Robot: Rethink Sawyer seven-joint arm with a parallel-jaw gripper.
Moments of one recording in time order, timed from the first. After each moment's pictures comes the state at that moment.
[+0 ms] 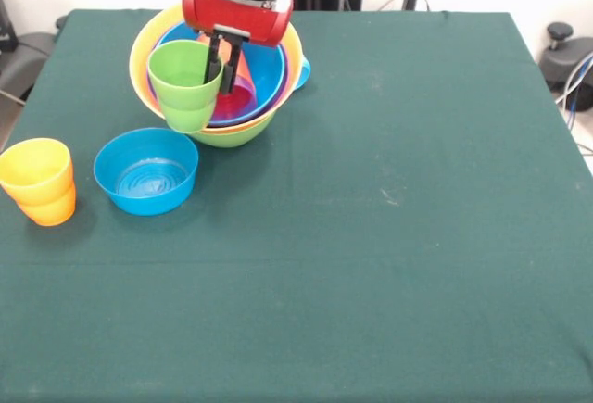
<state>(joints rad) -0.25 -0.61 -0.11 1.58 -0.20 0.39 1.70</state>
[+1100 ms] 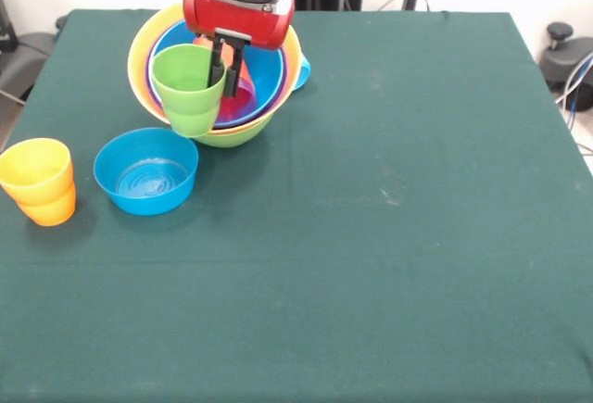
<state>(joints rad) -0.26 -0.61 -0.09 1.59 -0.17 0.39 1.70</state>
